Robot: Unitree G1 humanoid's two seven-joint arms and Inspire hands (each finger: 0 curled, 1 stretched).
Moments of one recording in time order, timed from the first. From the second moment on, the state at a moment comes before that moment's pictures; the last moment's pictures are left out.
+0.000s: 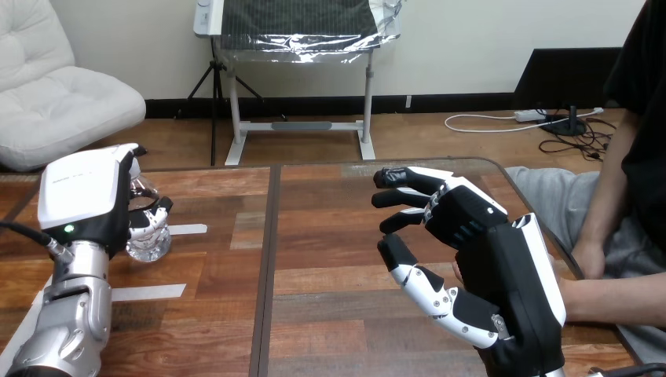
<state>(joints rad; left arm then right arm) -0.47 0.52 -0.23 0.86 0.79 -0.04 0.51 0.30 -0.08 0.18 -0.17 0.00 -0.65 0.12</state>
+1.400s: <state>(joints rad) -0.51 0.52 -0.23 0.90 0.73 -0.06 0.54 0.30 -0.08 0.17 -0.17 0.00 -0.65 0.12</state>
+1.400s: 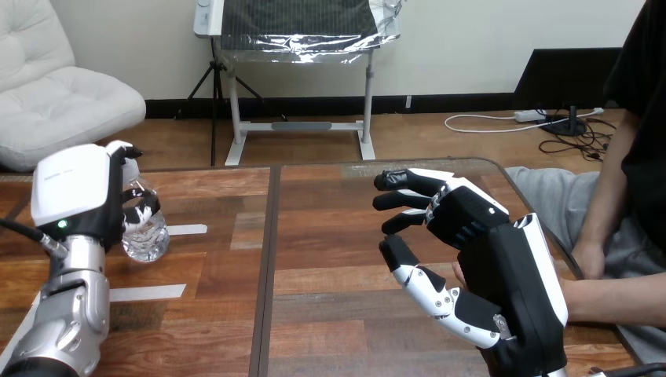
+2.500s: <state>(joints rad) -0.52 0.52 -0.23 0.89 0.70 -0.07 0.56 0.30 -0.08 0.17 -0.17 0.00 -0.65 0.12</state>
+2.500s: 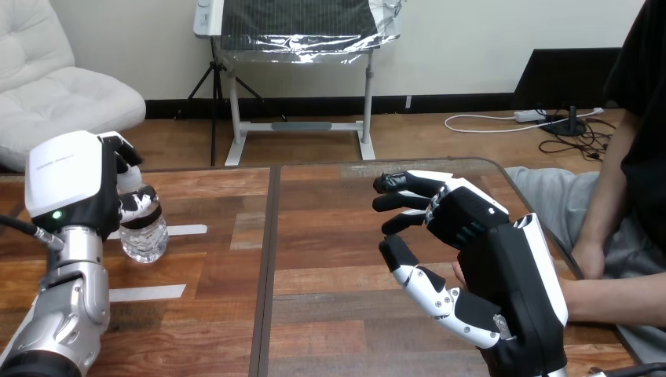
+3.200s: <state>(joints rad) -0.52 0.52 -0.23 0.89 0.69 -0.07 0.56 0.30 -0.08 0.17 -0.17 0.00 -0.65 0.13</state>
